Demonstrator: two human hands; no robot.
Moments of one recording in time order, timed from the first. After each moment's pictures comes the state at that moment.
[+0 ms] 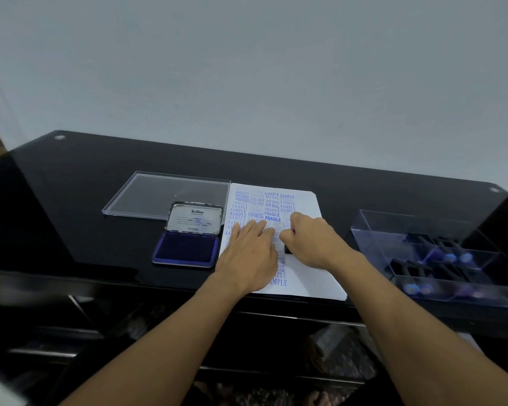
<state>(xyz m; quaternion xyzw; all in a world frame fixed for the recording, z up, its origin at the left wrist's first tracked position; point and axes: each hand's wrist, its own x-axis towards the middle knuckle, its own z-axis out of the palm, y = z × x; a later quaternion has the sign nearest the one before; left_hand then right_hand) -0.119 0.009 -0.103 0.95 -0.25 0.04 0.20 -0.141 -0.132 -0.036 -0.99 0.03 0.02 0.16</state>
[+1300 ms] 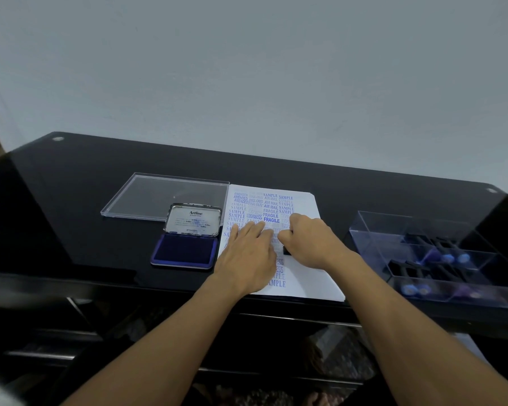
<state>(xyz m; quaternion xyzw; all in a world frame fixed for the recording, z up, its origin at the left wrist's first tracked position) -0.117 0.009 -0.106 0.94 -0.26 0.05 0.20 -0.135 -0.133 -0.039 -0.99 0.04 0.02 0.16</state>
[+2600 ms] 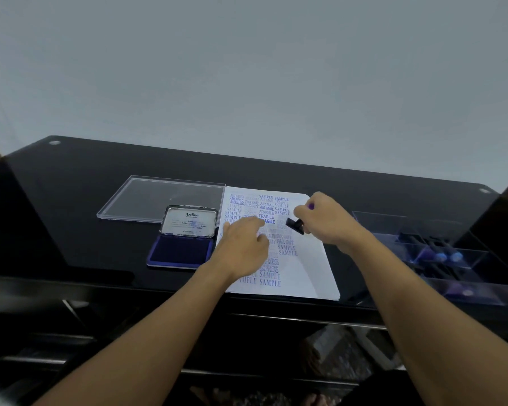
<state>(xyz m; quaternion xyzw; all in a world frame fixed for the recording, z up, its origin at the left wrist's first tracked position) -0.119 0.012 -0.070 0.91 -0.19 -0.03 0.37 -0.134 -0.159 -0.006 -0.93 0.09 -0.04 0.35</state>
